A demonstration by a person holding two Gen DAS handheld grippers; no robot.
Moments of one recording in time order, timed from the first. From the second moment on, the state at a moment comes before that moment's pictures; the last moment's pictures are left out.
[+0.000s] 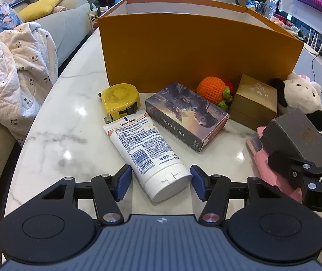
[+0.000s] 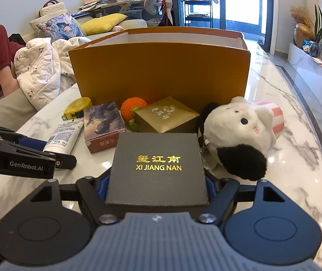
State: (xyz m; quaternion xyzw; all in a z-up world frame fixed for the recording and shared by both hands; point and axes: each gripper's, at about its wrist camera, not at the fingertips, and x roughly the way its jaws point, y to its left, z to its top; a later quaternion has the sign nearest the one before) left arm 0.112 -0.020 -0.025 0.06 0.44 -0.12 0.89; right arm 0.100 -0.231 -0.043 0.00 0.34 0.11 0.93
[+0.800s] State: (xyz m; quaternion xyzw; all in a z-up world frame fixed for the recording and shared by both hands) left arm 0.095 -0.015 0.014 0.05 0.34 -0.12 0.93; right arm 0.096 -0.236 -0.037 0.01 0.33 0.11 0.94
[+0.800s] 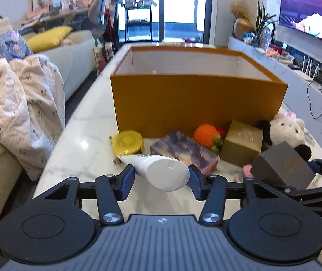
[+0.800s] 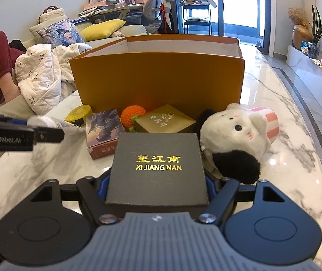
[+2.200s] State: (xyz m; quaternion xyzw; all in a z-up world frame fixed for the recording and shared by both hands) left arm 0.110 -0.008 -0.015 0.04 0.41 -0.09 0.90; right arm 0.093 -0.241 -0.034 0.02 0.34 0.11 0.93
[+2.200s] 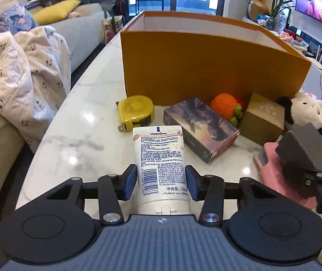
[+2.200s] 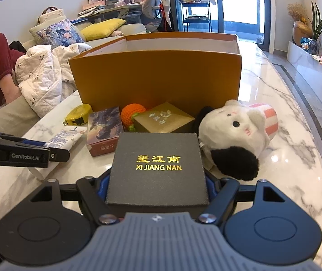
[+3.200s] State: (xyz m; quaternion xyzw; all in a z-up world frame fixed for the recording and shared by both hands) left arm 0.225 -0.063 0.099 0.03 0.26 -0.13 0.96; right arm 0.201 -0.261 0.090 0.05 0.19 0.09 0.98
